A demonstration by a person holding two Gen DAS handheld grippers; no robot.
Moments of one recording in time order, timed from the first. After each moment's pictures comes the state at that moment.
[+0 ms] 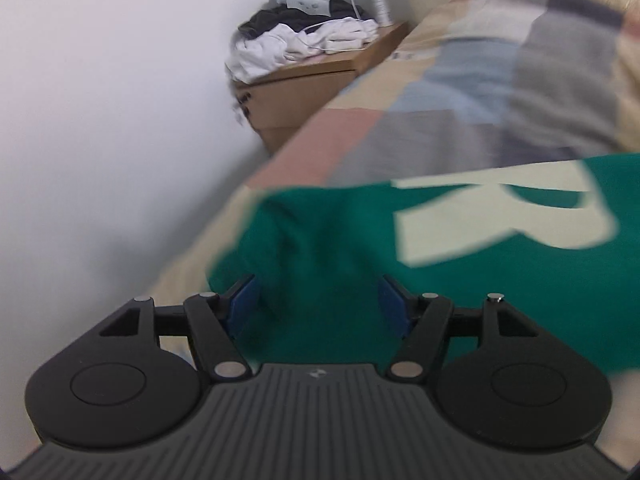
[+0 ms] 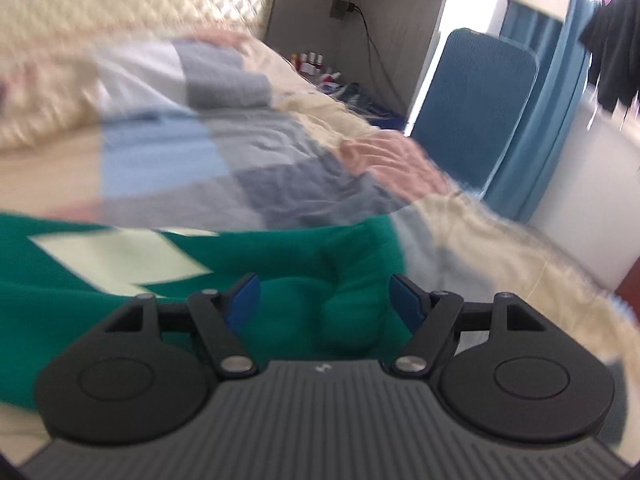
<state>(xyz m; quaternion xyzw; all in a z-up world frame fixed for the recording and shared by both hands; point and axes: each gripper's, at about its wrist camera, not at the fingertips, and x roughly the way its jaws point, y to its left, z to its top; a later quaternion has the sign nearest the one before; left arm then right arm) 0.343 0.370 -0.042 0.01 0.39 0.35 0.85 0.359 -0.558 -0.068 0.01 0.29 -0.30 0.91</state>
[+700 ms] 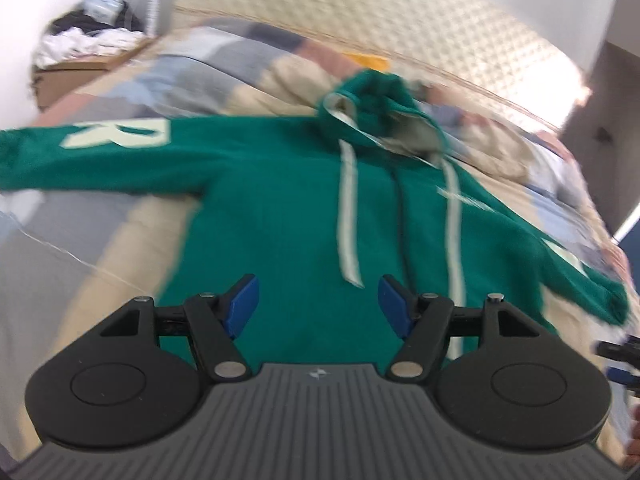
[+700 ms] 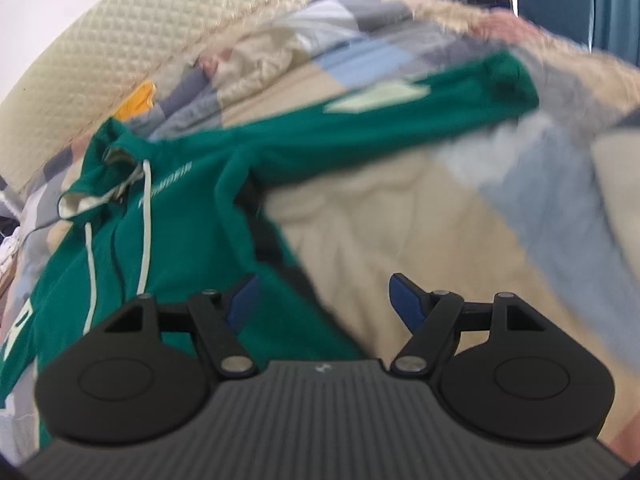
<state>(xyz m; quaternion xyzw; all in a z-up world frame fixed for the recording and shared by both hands) 0.161 0.009 0.018 -0.13 0.34 0.02 0.93 0.174 -0.366 -0.039 0.22 0.36 -0.10 0.90</state>
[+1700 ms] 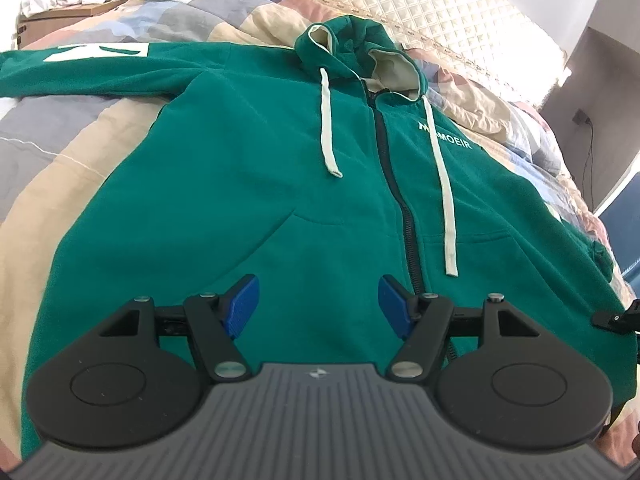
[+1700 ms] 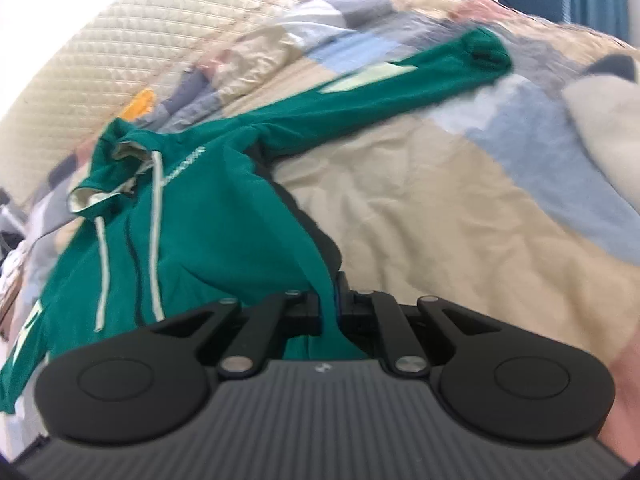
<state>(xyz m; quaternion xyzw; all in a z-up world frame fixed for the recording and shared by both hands) 0.125 0.003 -0.064 -0.16 0.36 -0.02 0.92 0.121 -0.340 -0.047 0.25 0.34 -0.13 0.90</state>
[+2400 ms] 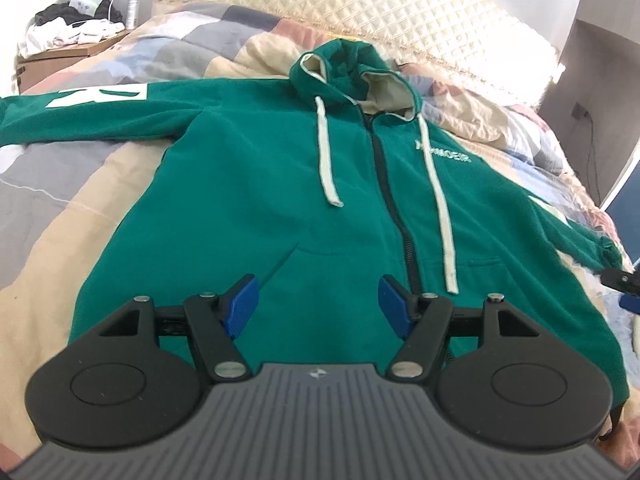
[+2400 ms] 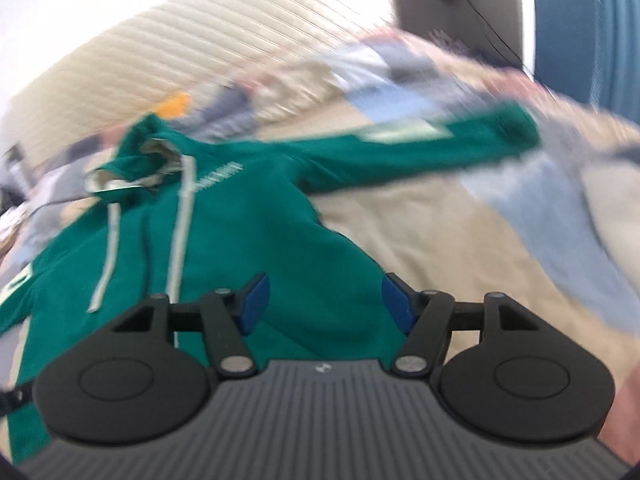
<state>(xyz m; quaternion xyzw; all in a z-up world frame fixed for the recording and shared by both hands) 0.123 0.001 -0.044 -0.12 0.33 -0.01 0.93 0.115 -0.300 -0.034 0.12 0.27 -0.08 0.95</state>
